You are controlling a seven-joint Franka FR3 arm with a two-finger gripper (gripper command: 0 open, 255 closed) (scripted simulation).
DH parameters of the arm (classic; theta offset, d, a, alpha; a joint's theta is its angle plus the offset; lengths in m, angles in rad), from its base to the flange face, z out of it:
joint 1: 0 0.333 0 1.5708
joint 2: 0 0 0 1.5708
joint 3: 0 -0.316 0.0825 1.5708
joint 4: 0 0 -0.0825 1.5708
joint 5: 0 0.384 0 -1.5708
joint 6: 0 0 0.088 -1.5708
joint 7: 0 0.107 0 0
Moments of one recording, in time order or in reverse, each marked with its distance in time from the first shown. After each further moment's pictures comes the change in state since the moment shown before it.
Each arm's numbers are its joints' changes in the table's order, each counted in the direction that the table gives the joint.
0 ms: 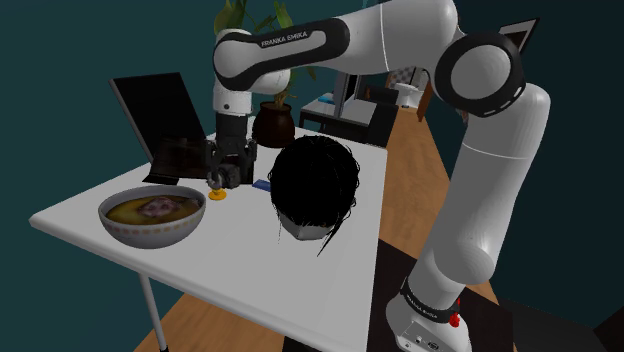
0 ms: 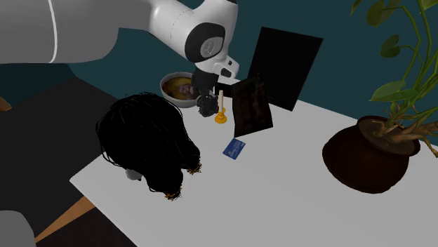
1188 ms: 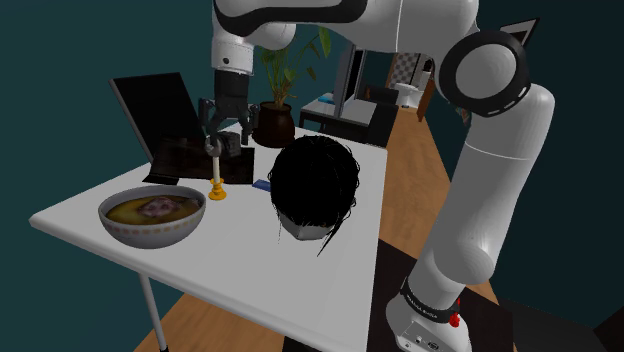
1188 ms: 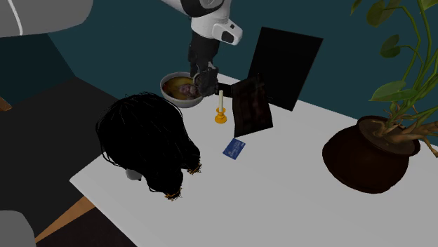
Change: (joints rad) arm -0.005 0.020 0.002 -0.217 -0.005 0.234 0.039
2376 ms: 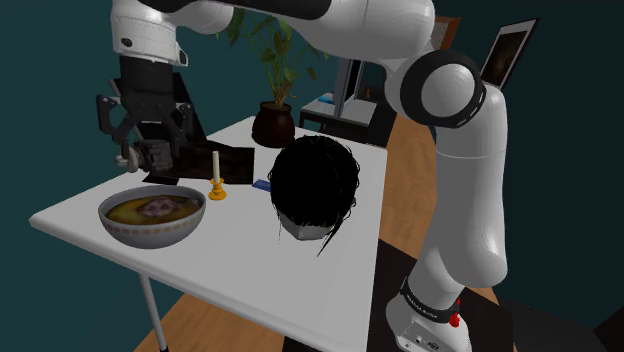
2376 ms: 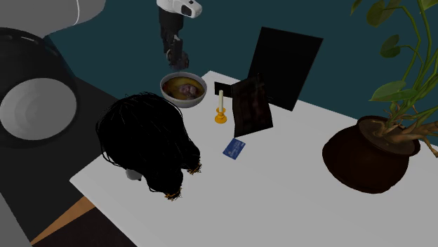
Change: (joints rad) arm 0.206 -0.249 -0.114 -0.373 -0.058 0.066 0.323
